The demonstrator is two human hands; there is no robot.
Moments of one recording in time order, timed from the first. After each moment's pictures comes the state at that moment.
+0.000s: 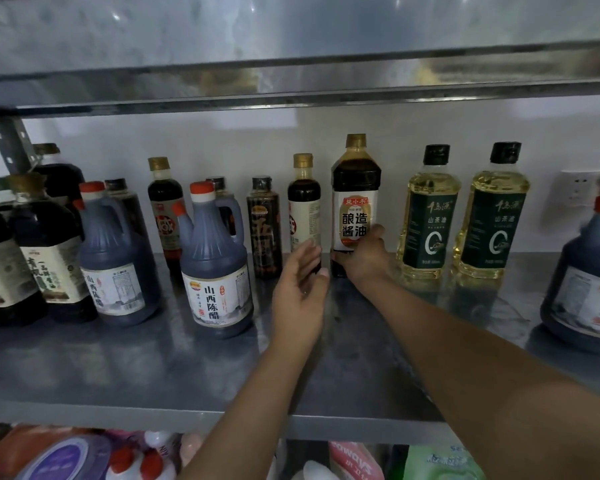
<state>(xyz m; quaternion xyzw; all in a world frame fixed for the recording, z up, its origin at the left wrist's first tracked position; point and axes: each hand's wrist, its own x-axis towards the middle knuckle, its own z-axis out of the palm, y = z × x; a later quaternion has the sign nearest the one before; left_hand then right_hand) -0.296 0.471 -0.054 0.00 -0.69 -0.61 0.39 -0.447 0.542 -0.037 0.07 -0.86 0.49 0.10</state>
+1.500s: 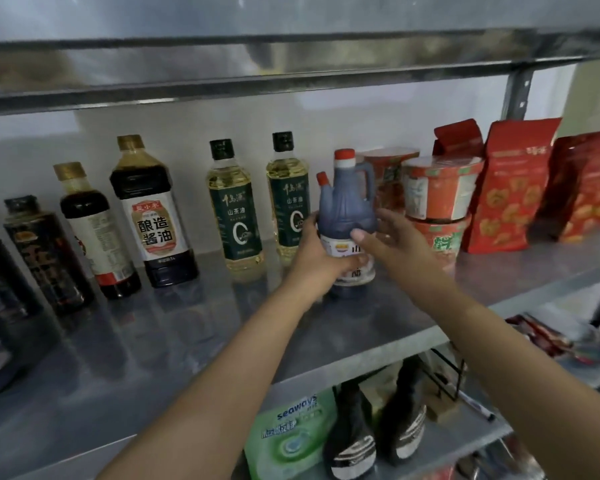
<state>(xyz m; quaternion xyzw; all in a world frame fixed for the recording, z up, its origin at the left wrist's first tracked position) -0.387 0.743 -0.023 -0.12 -0.78 -0.61 0.09 -0.367 0.886 -0.021 0.13 -0.72 0.66 0.15</state>
